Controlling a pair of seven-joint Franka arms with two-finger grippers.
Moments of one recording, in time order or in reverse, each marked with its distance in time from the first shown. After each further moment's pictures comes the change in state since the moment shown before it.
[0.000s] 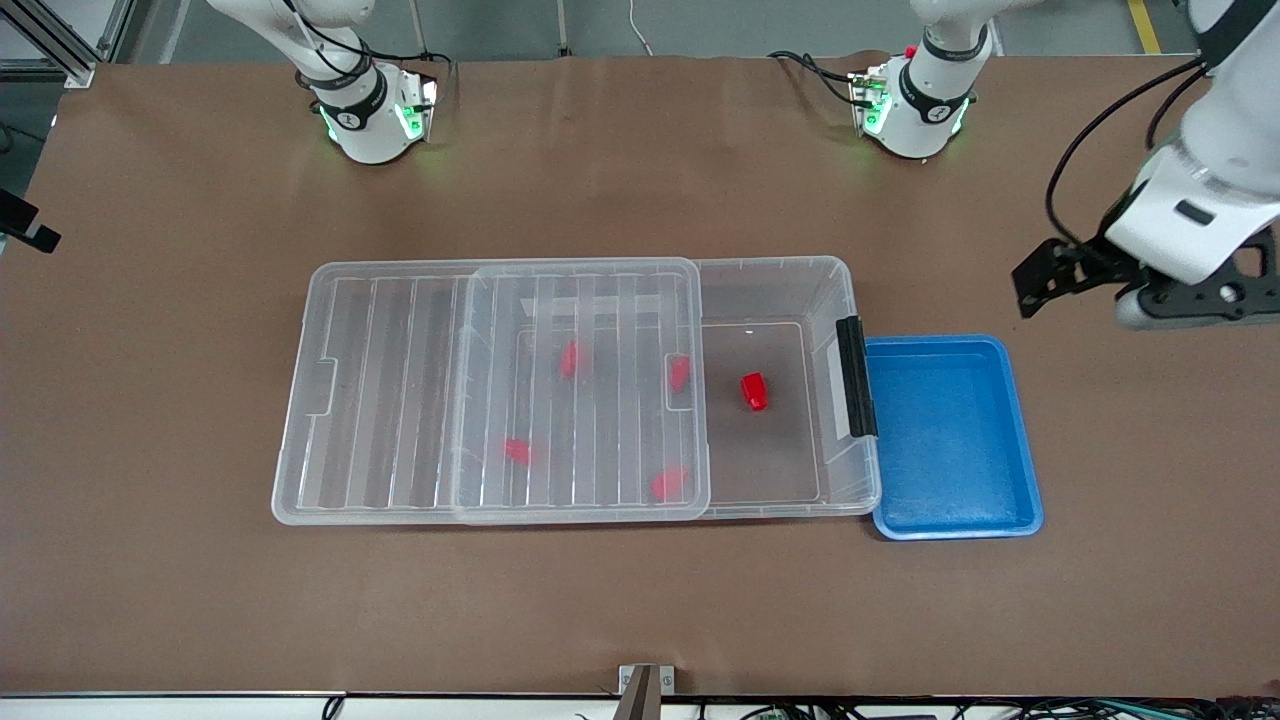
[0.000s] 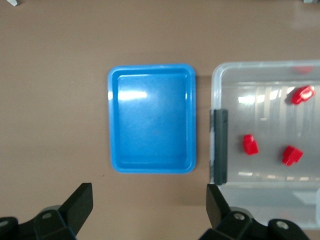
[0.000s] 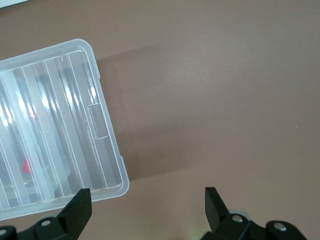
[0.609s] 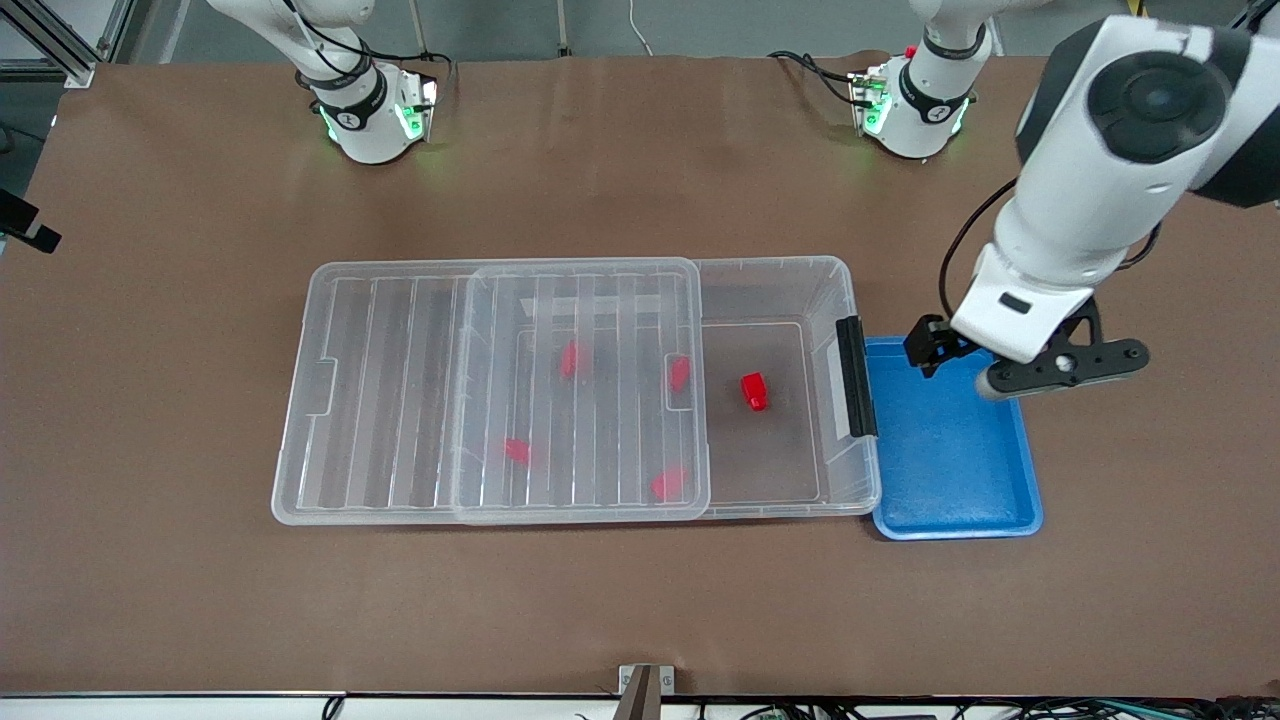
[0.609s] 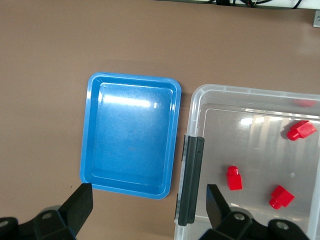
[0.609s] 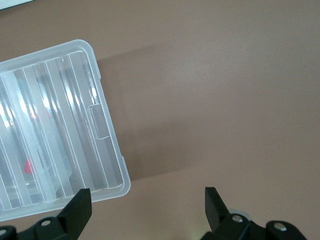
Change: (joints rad) left arm 0.036 0.190 -0.274 0.008 0.219 0.133 -0.386; right arm 0.000 0.000 0.000 0.000 0.006 0.000 0.028
